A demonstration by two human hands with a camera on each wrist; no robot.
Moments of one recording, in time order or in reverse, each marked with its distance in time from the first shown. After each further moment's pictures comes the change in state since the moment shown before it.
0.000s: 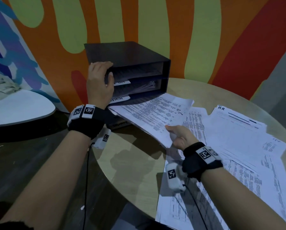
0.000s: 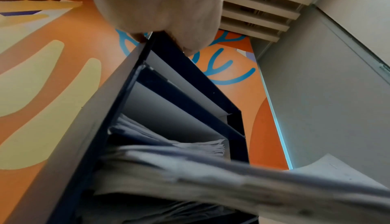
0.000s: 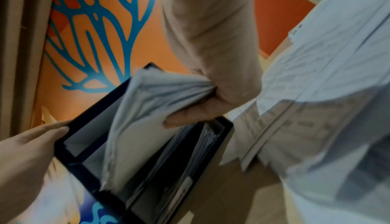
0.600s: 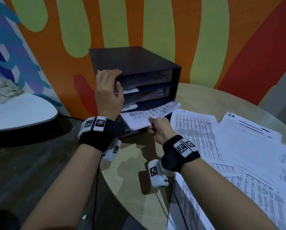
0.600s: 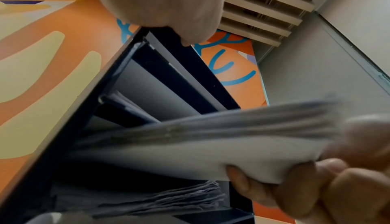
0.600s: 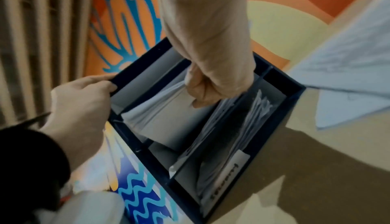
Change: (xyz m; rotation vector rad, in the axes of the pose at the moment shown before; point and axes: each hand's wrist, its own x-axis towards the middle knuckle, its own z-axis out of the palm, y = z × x) left_hand -0.003 -0.003 0.011 0.018 0.103 0.043; right_hand 0.032 -0.002 0.104 -0.081 0.000 -0.129
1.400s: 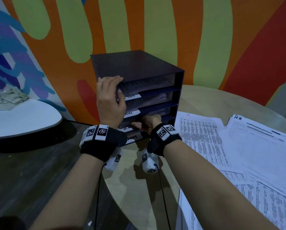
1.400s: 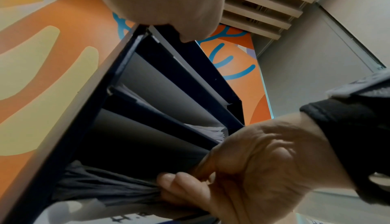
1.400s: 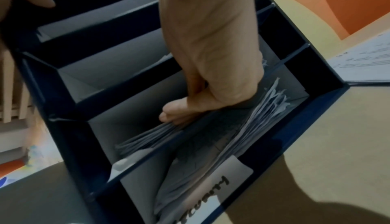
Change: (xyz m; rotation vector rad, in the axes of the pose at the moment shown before) left_hand 0.000 -0.002 0.001 -0.008 -0.007 0.016; right_hand 0.036 -0.018 0.048 0.139 -0.026 0.169
